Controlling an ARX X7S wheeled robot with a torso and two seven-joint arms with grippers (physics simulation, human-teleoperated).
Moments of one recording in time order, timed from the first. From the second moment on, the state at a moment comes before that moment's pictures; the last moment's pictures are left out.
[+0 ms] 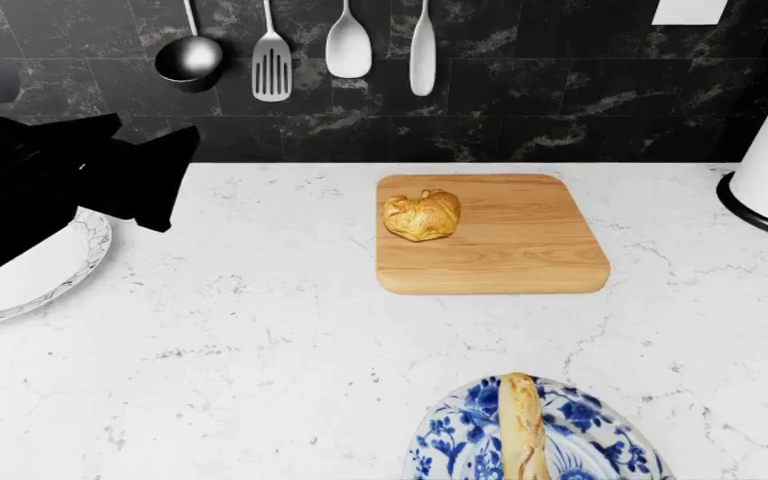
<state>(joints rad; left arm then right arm) -0.90 -0.92 0.13 0.26 -1.43 -0.88 -0.12 2.20 0.22 -0.02 0.44 1.95 1.27 0.74</state>
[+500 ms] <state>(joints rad) -0.90 -0.92 0.13 0.26 -1.43 -0.88 -0.12 2.01 0.22 -0.08 0.29 2.17 1.27 0.95</state>
